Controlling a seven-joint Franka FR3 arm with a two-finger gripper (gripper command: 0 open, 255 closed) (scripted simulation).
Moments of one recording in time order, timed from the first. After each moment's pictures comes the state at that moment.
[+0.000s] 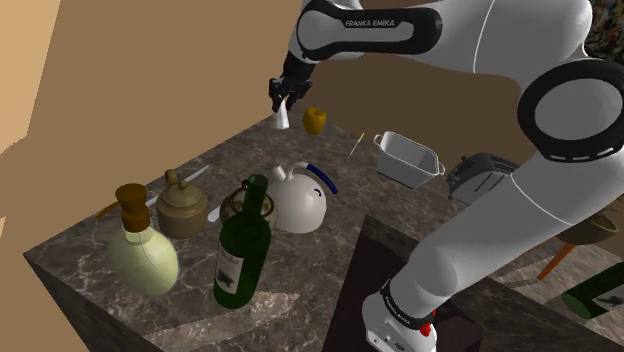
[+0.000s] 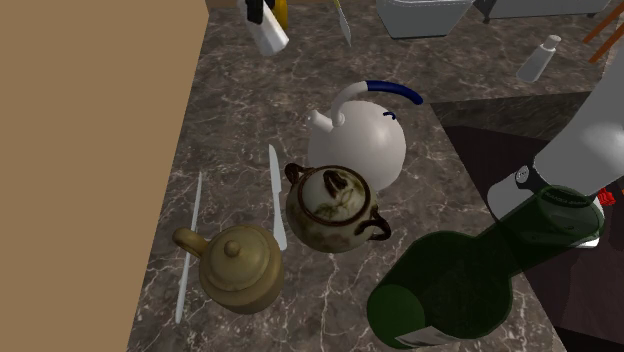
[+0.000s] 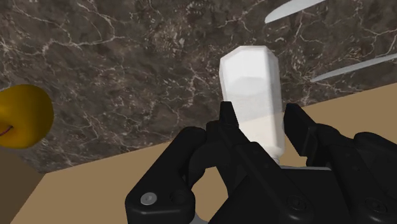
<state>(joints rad) -0.22 -0.11 0.25 -1.99 -0.01 2.09 0.07</state>
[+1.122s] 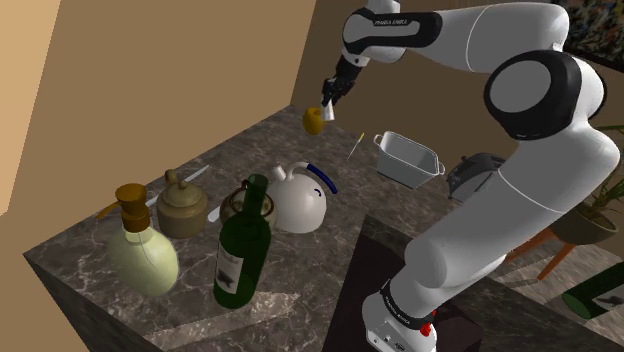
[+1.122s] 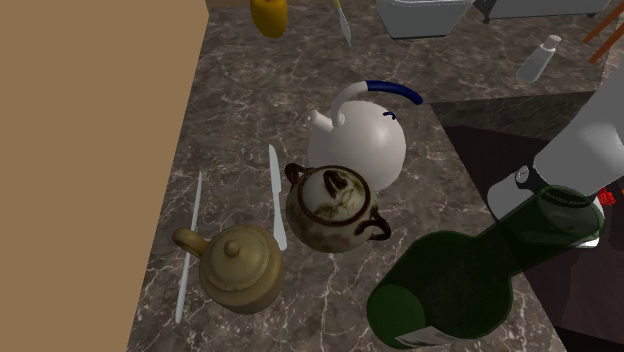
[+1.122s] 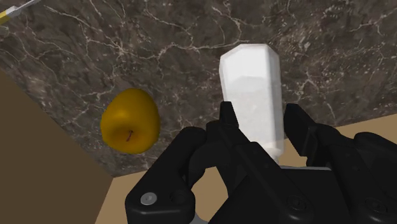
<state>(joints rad) -0.39 -0.01 0.03 -1.88 0.05 2.08 -0.35</state>
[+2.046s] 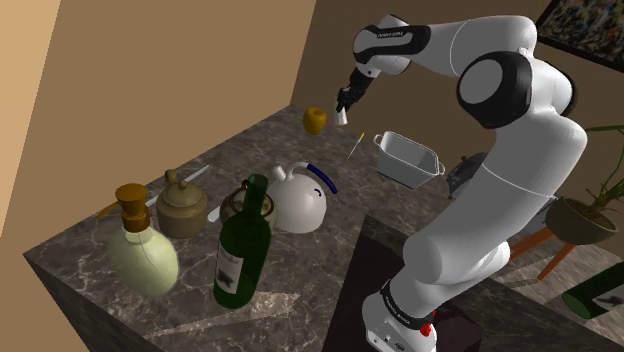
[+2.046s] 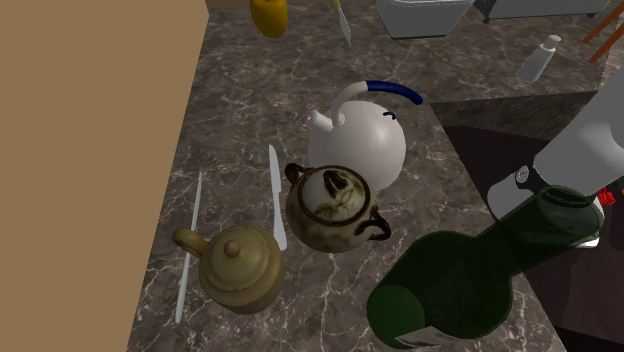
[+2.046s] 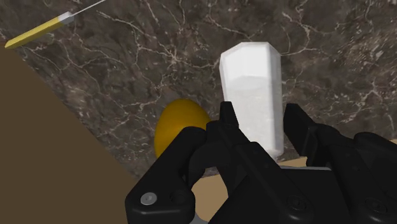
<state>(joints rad) -0.48 0.14 -0.05 -1.77 0.10 2.11 -0.53</state>
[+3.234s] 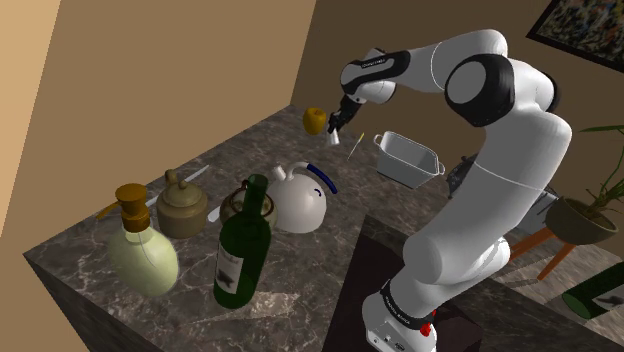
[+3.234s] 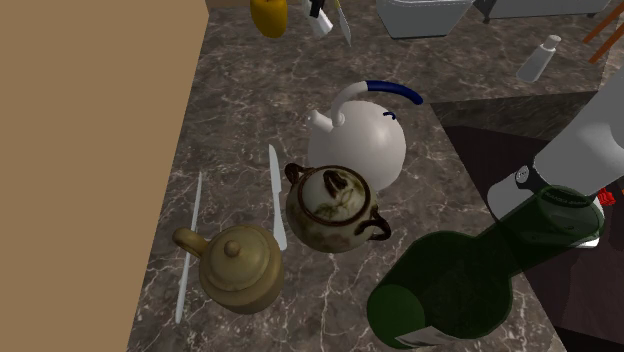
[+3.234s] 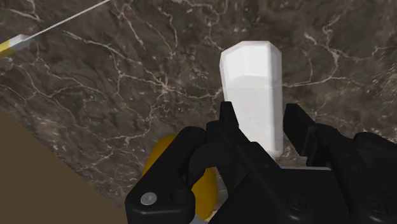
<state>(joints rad) -0.48 0.21 -0.04 -1.93 0.12 2.34 -0.56</state>
